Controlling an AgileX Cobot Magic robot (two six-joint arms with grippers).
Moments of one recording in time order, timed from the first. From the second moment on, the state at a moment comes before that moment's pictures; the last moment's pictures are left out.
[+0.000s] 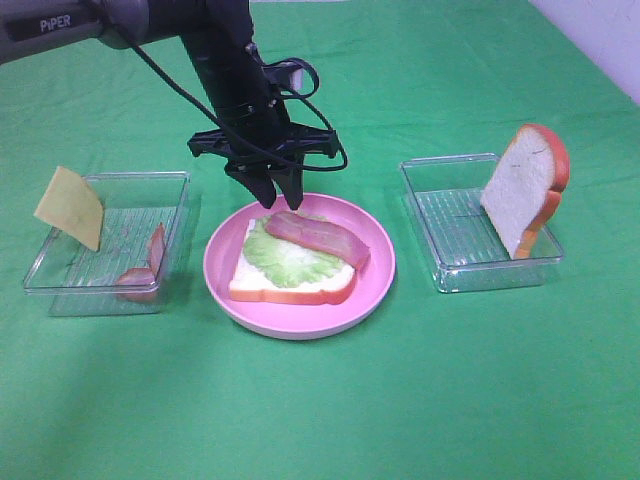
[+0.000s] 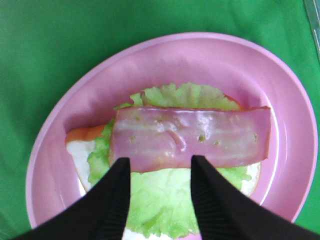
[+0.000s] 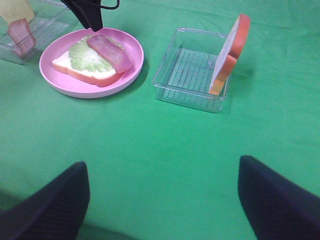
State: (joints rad) left arm -0.48 2.43 -2.16 -0.25 1.21 -0.10; right arm 0.31 0.00 -0.51 0.03 1.07 -0.12
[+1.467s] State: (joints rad) left arm -0.48 1.98 -1.77 -0.03 1.21 -0.29; right arm 0.31 0.00 -0.51 0.03 1.07 -0.12
